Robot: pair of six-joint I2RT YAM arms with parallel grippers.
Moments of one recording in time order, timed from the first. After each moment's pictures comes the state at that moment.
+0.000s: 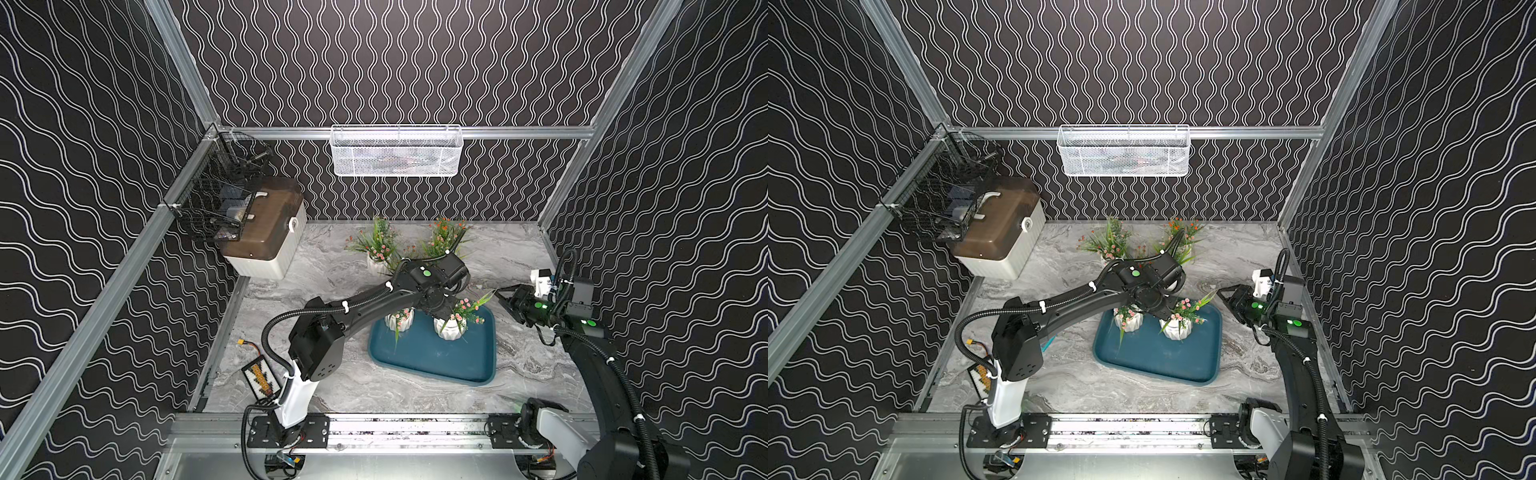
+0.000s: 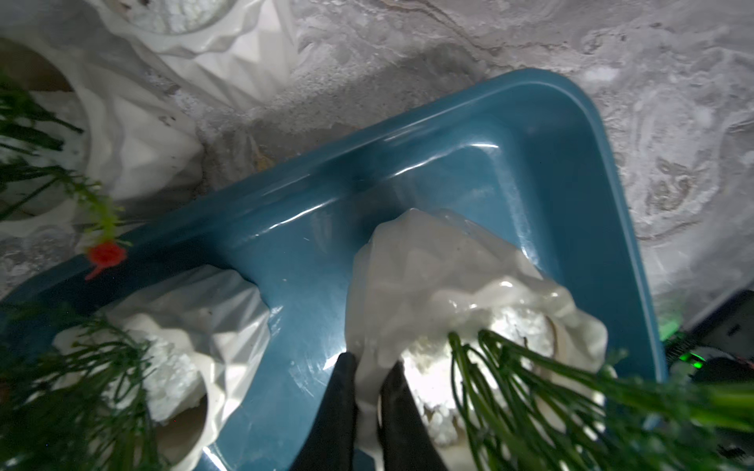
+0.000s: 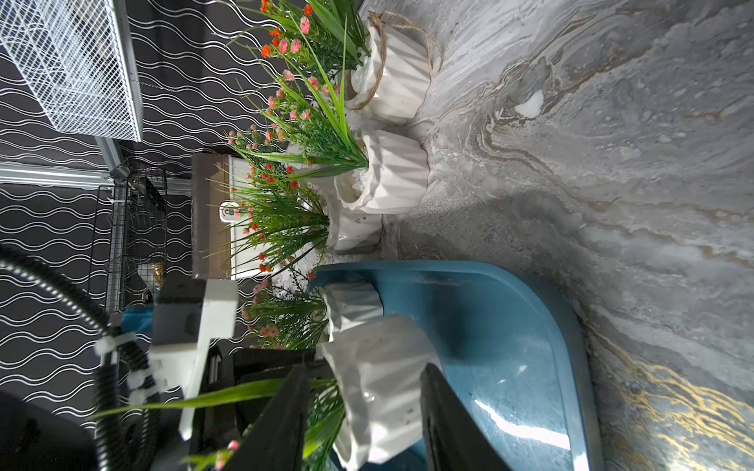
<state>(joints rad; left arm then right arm) -0.88 2.04 1.87 -0.99 -0.03 -0.39 -0.20 1.00 0.72 -0.46 -0.74 0.69</state>
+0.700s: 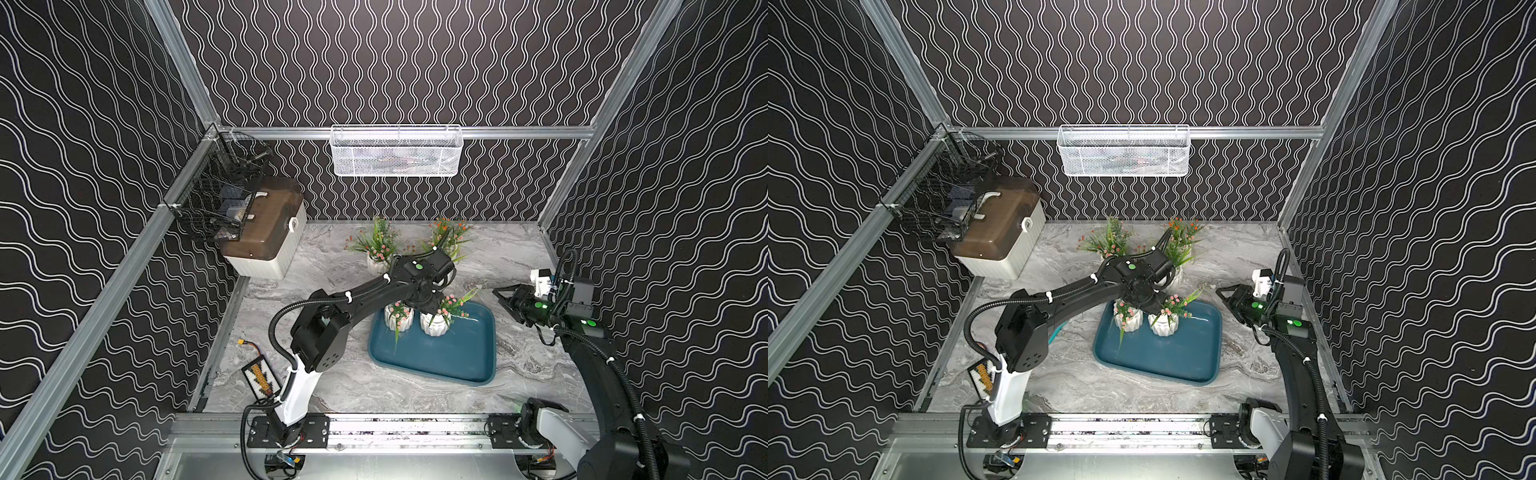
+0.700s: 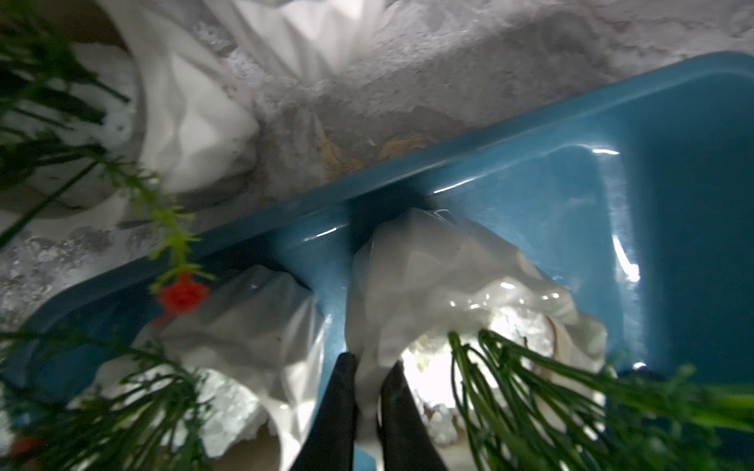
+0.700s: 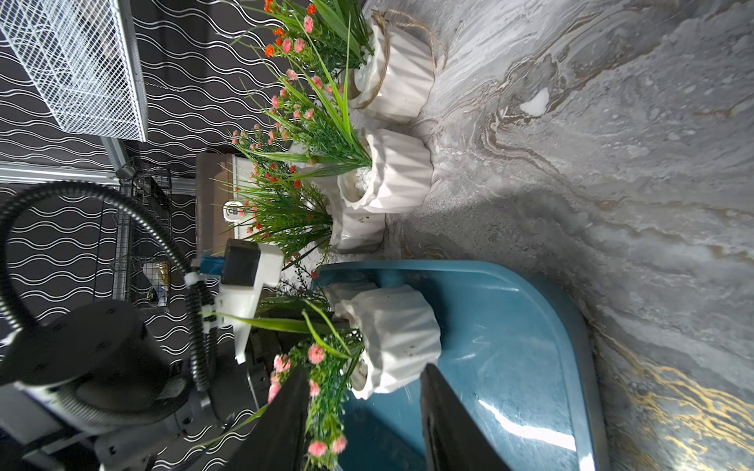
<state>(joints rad) -0.79 2.08 1.82 -0.99 -0.02 -0.35 -0.20 1.00 0.72 -0.45 -0.75 0.70</state>
